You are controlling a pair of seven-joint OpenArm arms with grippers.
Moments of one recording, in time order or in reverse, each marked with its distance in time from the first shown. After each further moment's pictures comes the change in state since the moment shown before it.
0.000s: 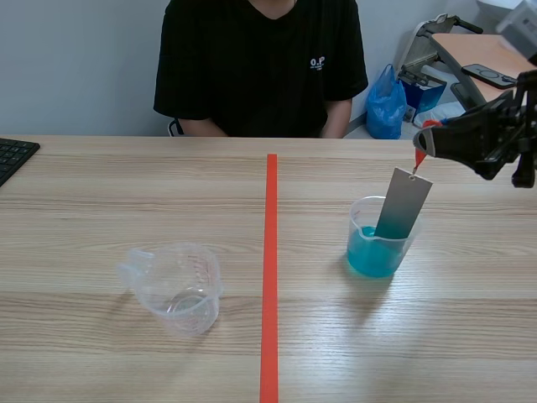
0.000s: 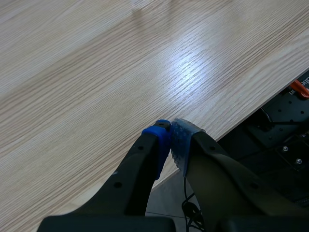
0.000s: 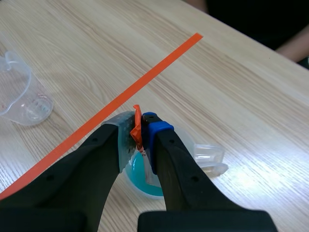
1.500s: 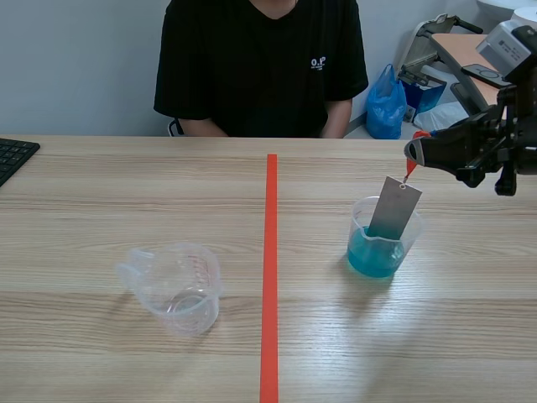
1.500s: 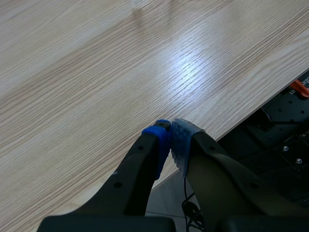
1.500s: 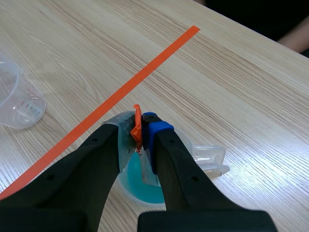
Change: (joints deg) left arm 0.0 0.0 0.0 0.0 0.0 0.0 0.1; right arm 3.1 -2.0 -2.1 -4.7 -2.3 0.0 0.9
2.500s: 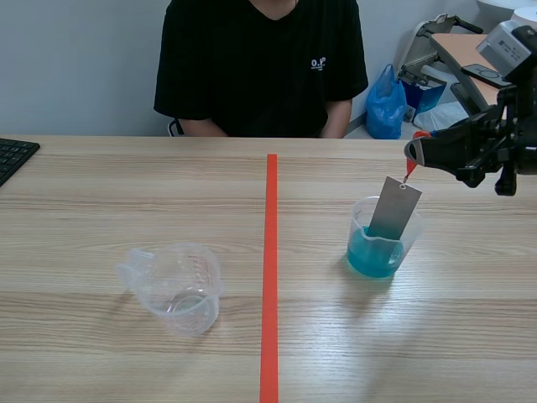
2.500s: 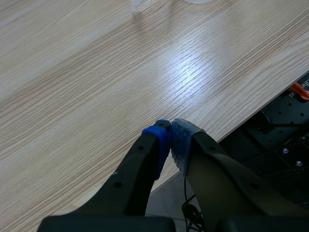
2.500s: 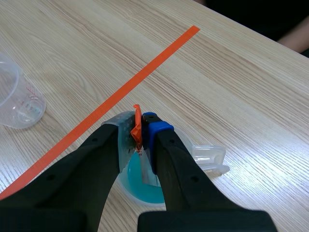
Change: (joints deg) left arm 0.0 0.0 0.0 0.0 -0.1 0.0 -0.6; right arm 0.0 0.0 0.0 0.0 0.0 0.0 0.0
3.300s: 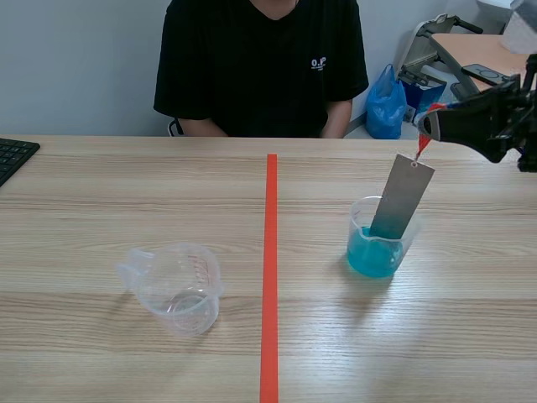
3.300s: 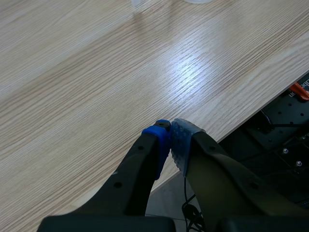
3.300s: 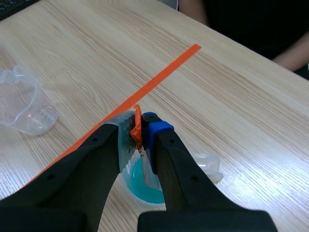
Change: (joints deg) left arm 0.0 0.0 0.0 0.0 0.0 0.0 0.0; right arm 0.0 6.2 0.0 4.1 8.9 0.0 -0.5
